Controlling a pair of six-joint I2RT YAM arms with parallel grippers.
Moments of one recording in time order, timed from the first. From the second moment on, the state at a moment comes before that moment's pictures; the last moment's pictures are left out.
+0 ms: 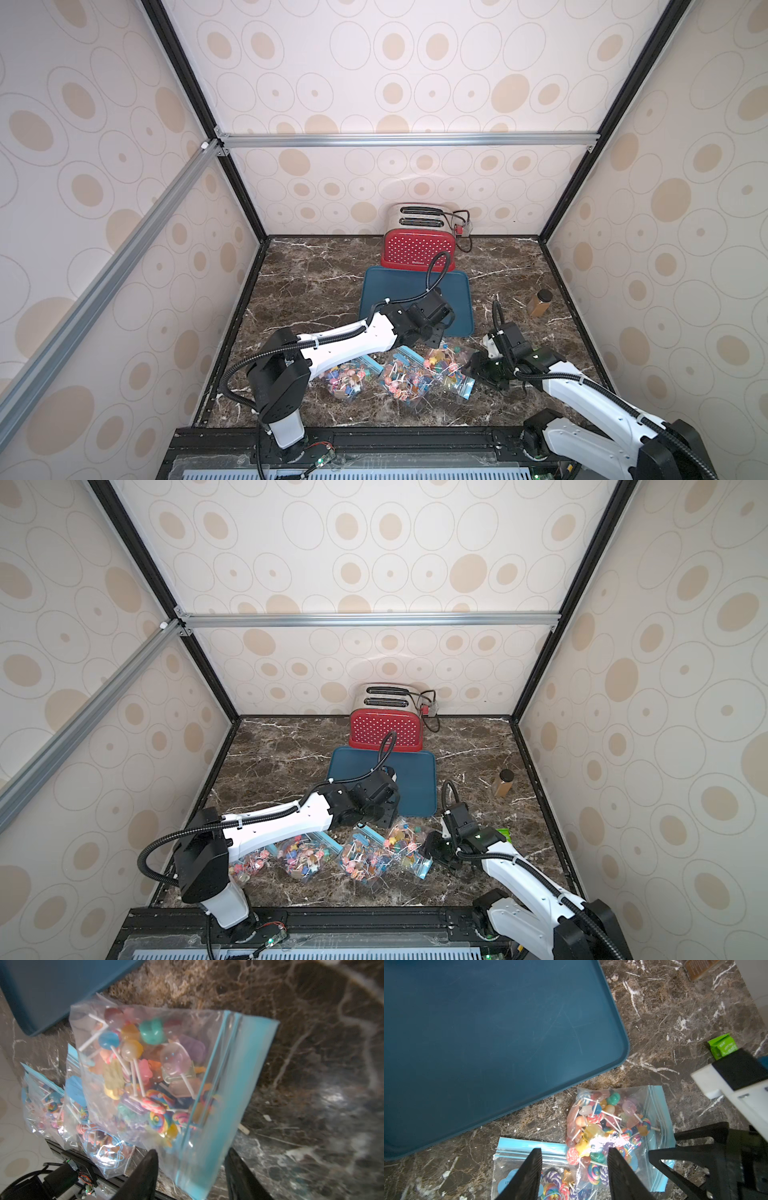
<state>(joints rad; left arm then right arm) -1.00 1.71 1.33 -0.60 -0.16 -0.56 0.43 1.00 0.46 -0.59 -0.32 0.82</state>
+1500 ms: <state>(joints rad) -0.51 1.58 1.09 -0.30 0.20 -0.57 0.43 1.82 1.62 -0.87 -0.47 0.41</state>
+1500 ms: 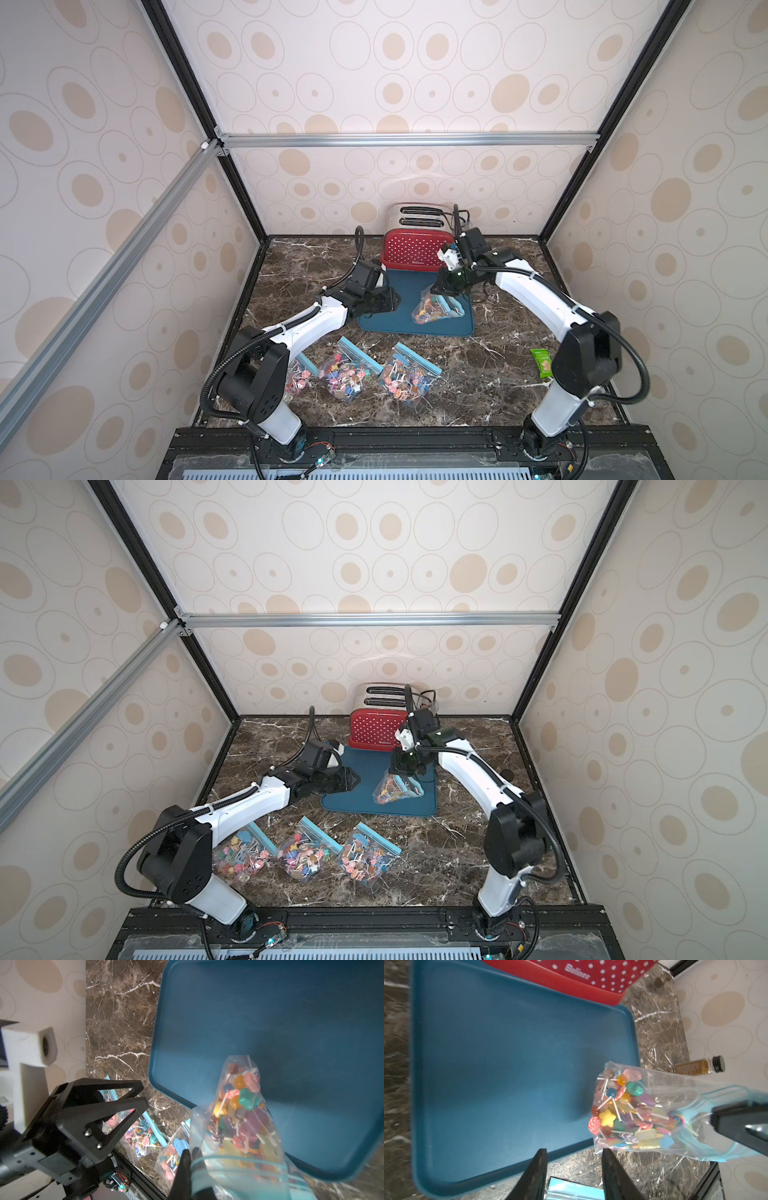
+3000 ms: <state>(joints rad) -0.48 1.99 1.32 -0.28 0.27 -0.50 0.45 1.97 1.46 -0.62 -0.45 0.44</state>
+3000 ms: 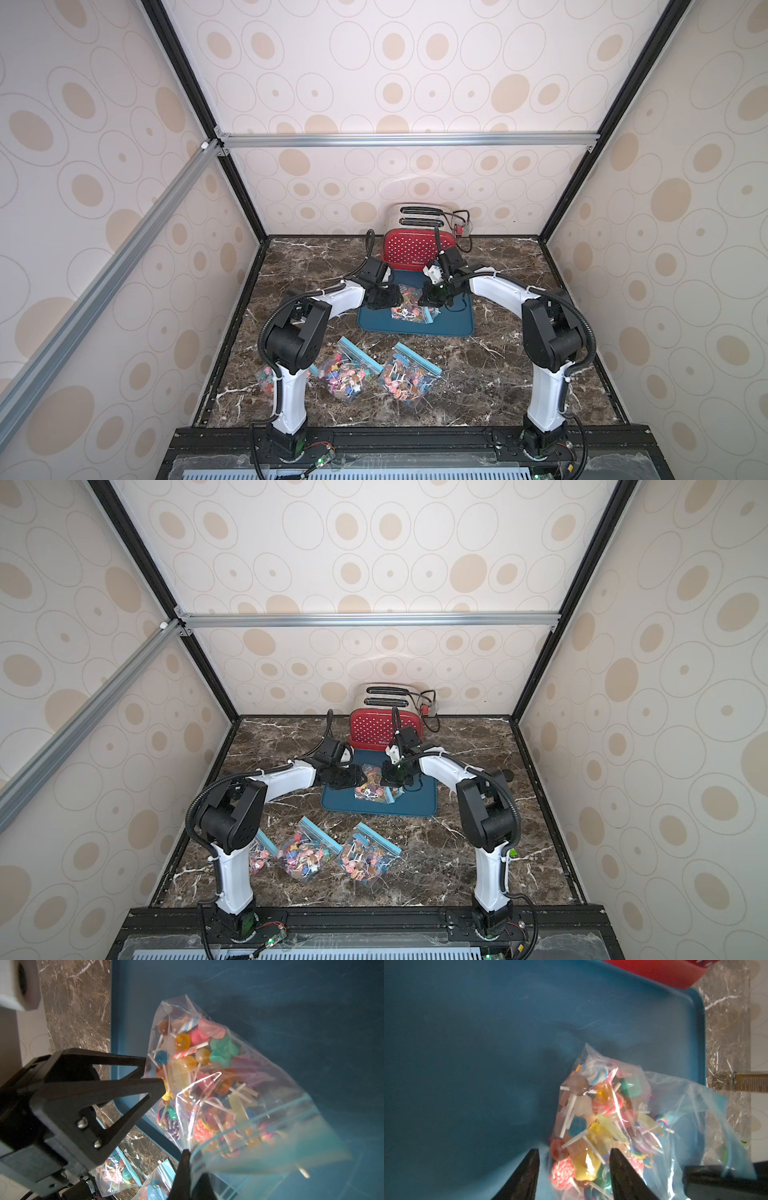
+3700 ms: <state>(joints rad) -0.48 1.99 1.32 -0.28 0.29 -0.50 0.45 1.95 1.46 -0.60 -0.46 0.45</state>
